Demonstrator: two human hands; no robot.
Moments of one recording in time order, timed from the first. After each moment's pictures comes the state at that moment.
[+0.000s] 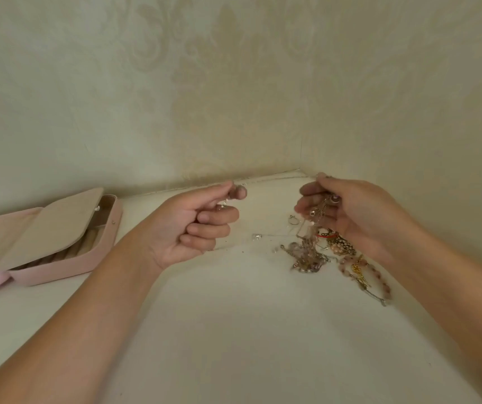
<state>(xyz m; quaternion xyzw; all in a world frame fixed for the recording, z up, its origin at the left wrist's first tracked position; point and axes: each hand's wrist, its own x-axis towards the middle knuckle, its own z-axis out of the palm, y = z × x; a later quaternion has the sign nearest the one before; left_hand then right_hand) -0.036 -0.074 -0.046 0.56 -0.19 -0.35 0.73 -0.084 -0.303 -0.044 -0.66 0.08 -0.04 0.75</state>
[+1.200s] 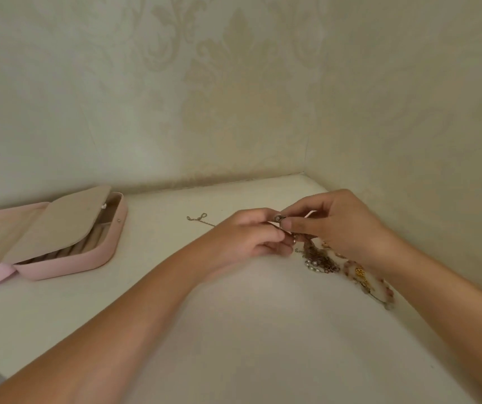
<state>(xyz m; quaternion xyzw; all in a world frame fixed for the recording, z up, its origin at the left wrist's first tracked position) -0.048 -0.120 -0.075 0.69 -0.23 -0.24 0.65 -0.087 -0.291 -0.055 -0.84 -0.09 -0.06 0.54</state>
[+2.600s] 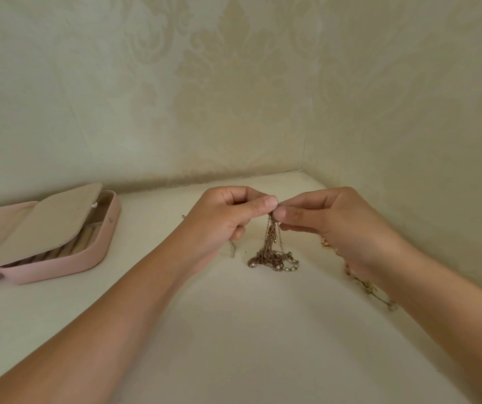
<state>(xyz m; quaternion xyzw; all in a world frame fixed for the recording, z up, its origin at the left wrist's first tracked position) -0.048 -0.108 -0.057 0.72 -0.23 -0.10 0.64 -0.096 -0.278 -0.048 -0.78 -0.03 -0.04 0.62</state>
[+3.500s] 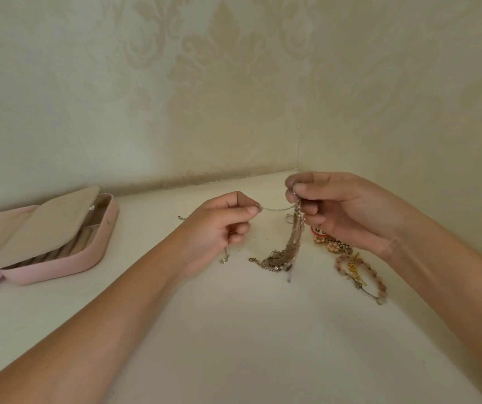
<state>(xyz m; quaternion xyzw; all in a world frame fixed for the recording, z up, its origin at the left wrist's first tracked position) -0.044 -0.110 -0.071 0.66 -0.19 -0.17 0.70 -0.086 -0.304 -0.035 -0.62 -0.08 0.09 0.77</state>
